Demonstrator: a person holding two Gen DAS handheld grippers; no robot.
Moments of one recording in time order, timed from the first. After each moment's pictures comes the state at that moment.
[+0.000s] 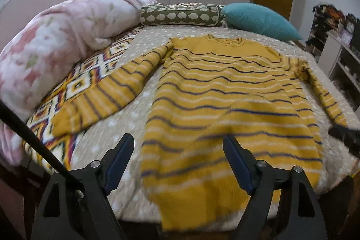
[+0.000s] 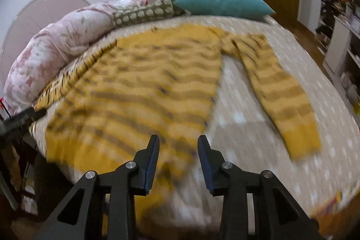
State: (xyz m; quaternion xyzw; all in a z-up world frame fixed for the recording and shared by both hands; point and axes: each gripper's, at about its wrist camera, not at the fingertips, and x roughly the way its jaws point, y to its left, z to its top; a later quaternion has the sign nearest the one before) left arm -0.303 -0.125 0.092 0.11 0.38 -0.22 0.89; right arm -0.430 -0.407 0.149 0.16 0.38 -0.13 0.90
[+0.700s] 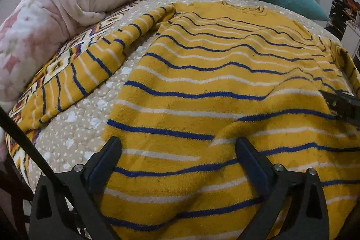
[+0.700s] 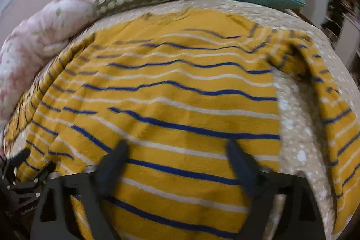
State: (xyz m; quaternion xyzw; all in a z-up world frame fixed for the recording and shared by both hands) left arm -0.253 -0.170 0.009 0.13 0.44 -0.18 0.87; right arm -0.282 -0.429 0.092 0.16 0.43 -0.14 0.88
